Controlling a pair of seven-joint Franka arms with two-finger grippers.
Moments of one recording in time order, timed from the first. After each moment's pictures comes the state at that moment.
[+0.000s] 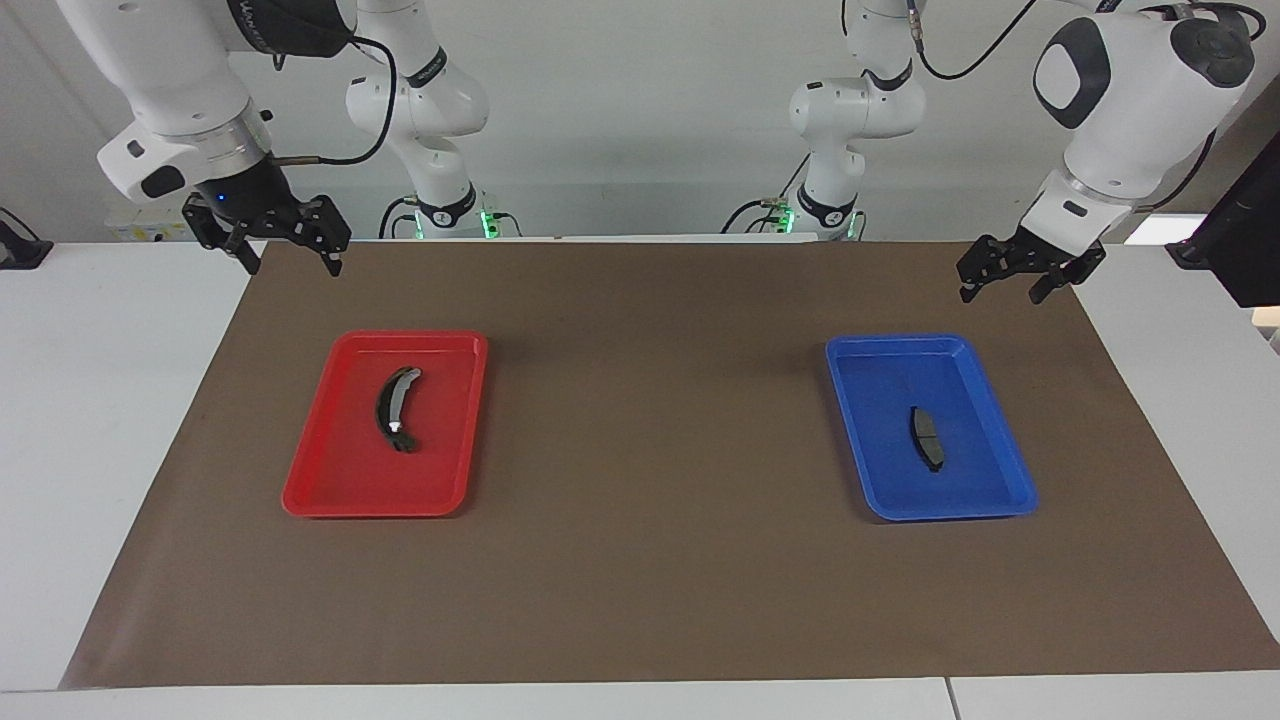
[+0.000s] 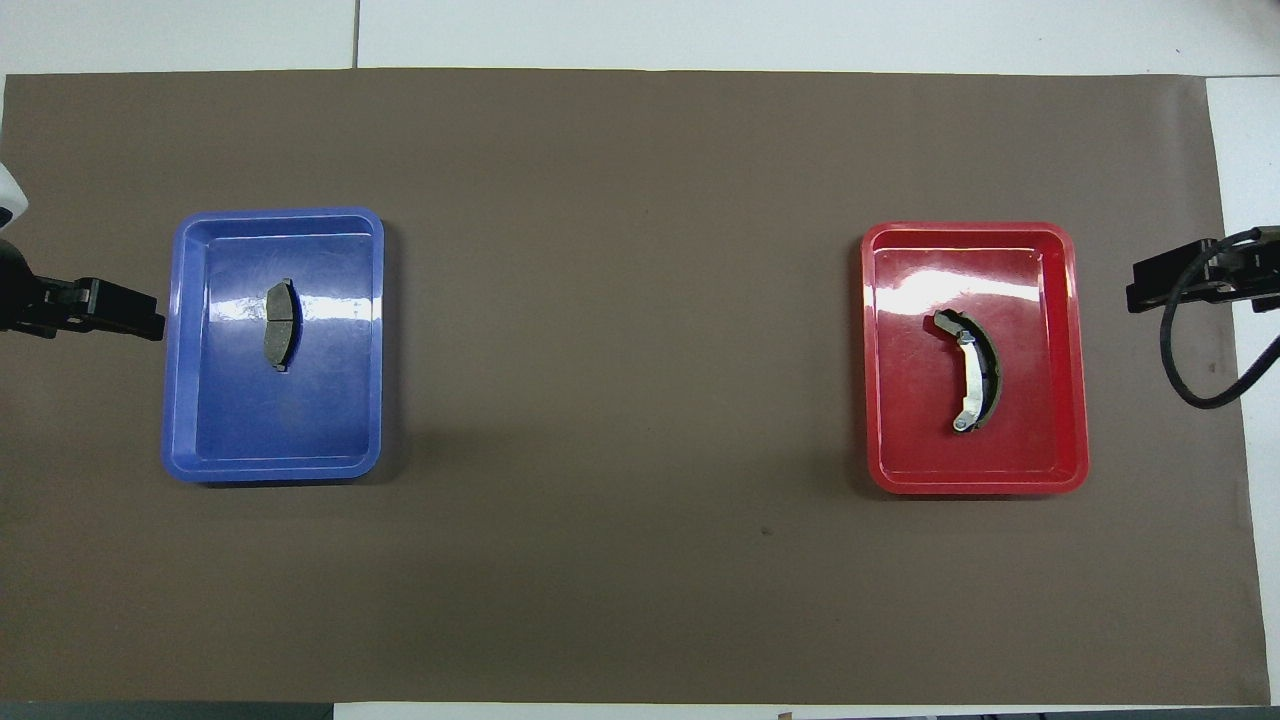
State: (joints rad) left arm -0.06 -0.03 0.03 -1.72 0.00 1.64 0.09; right arm -0.02 -0.01 0.00 -1.55 -0.03 1.51 0.02
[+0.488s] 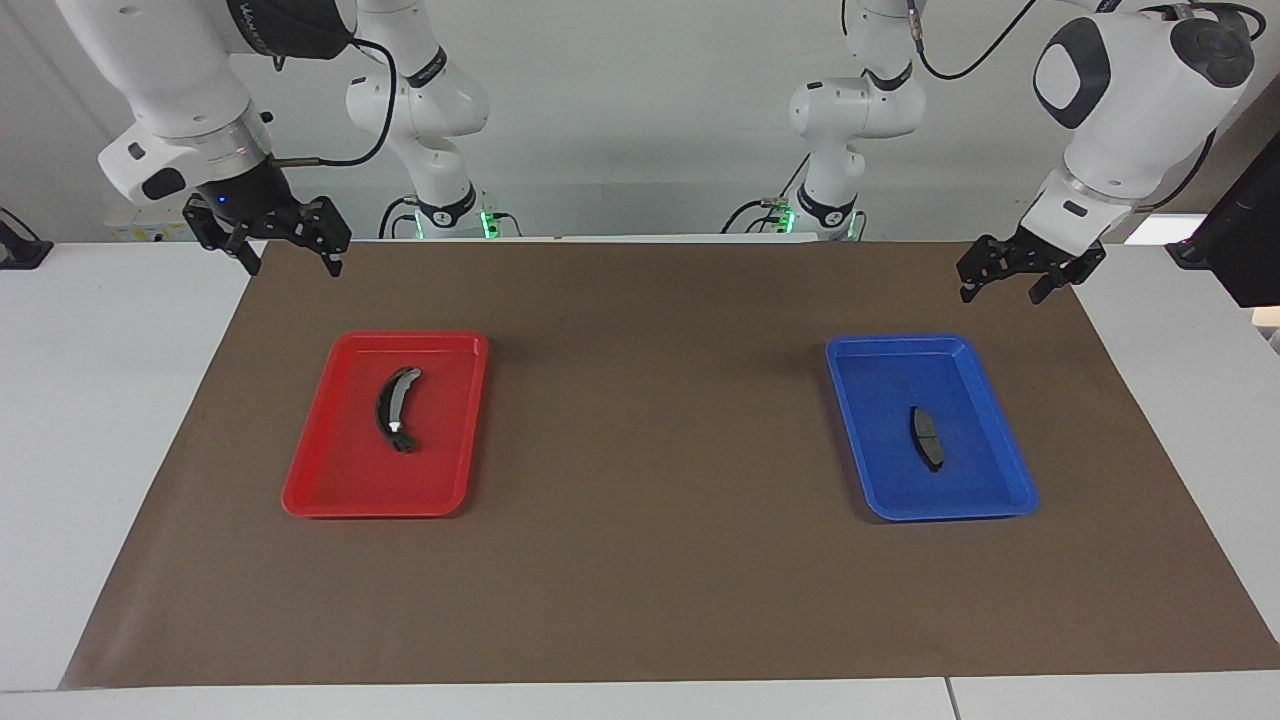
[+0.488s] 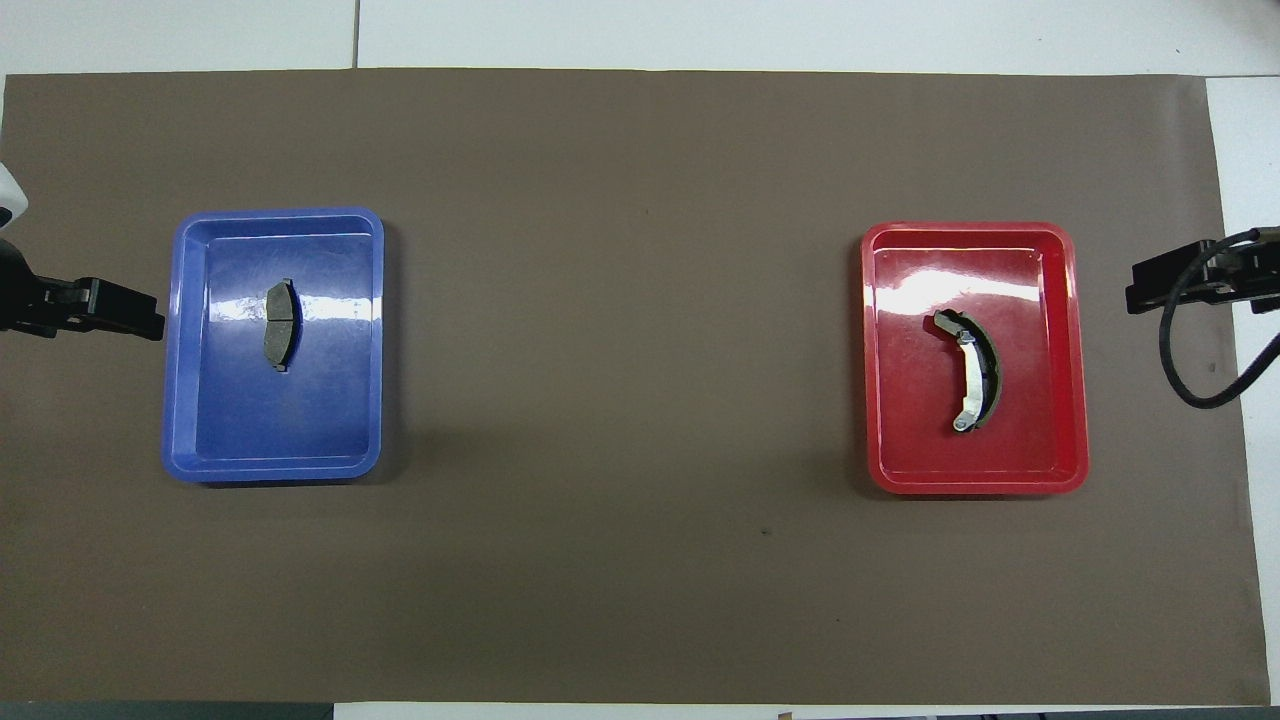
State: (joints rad) left arm -0.06 -0.03 0.03 -1.72 0.00 1.64 0.09; right arm -0.02 -0.01 0.00 -1.55 -0.03 1.51 0.02
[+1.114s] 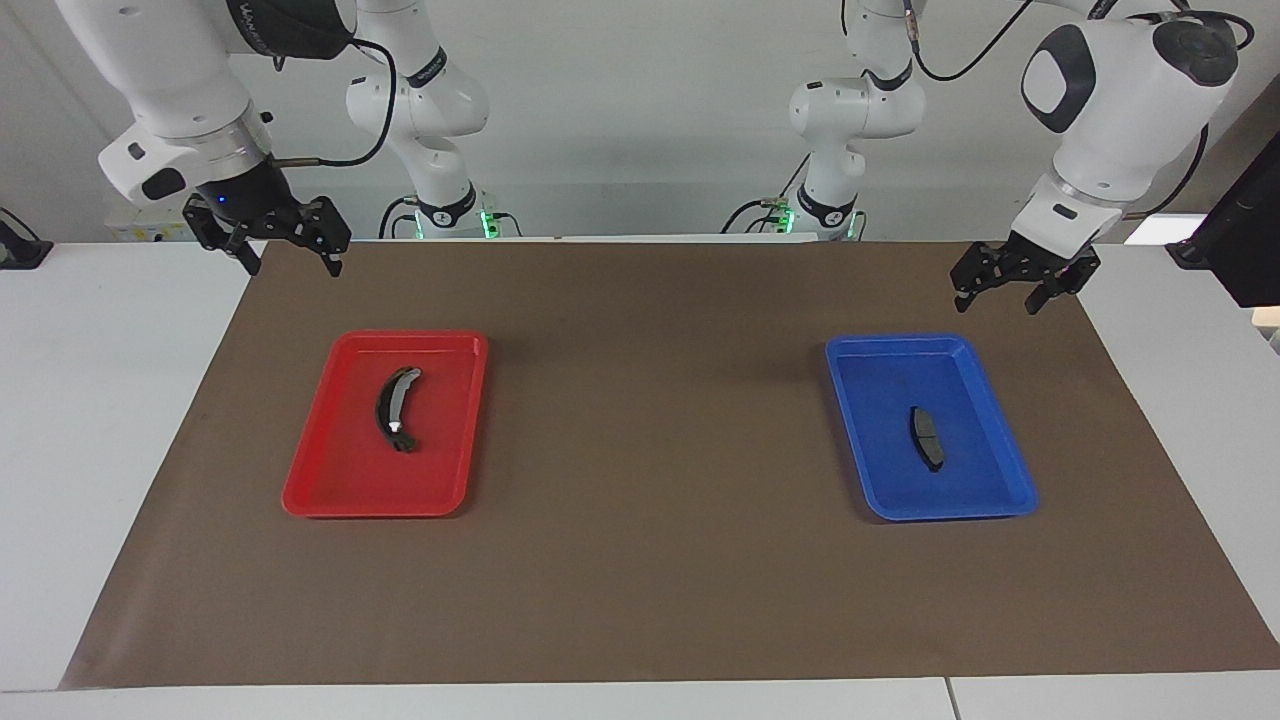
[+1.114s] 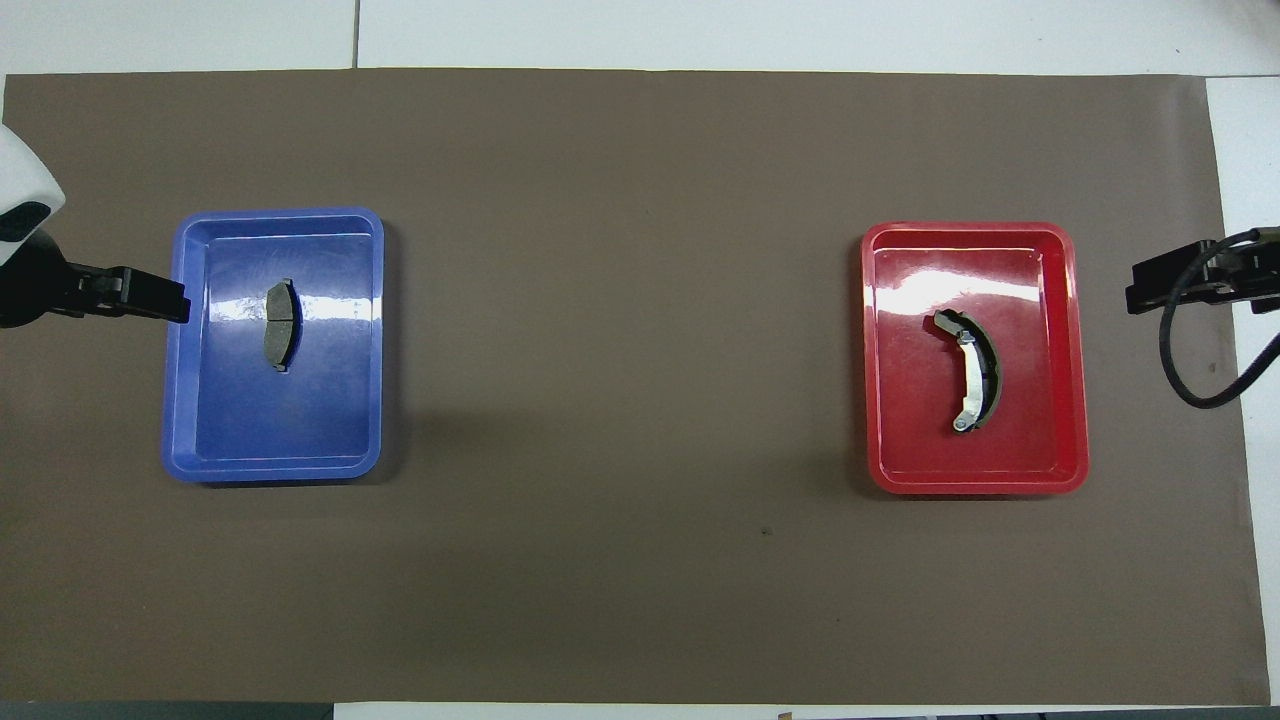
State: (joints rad) left arm -0.07 -0.03 0.01 -1.77 0.00 1.76 0.09; right arm -0.02 -0.01 0.00 -1.55 -0.03 1.51 0.02
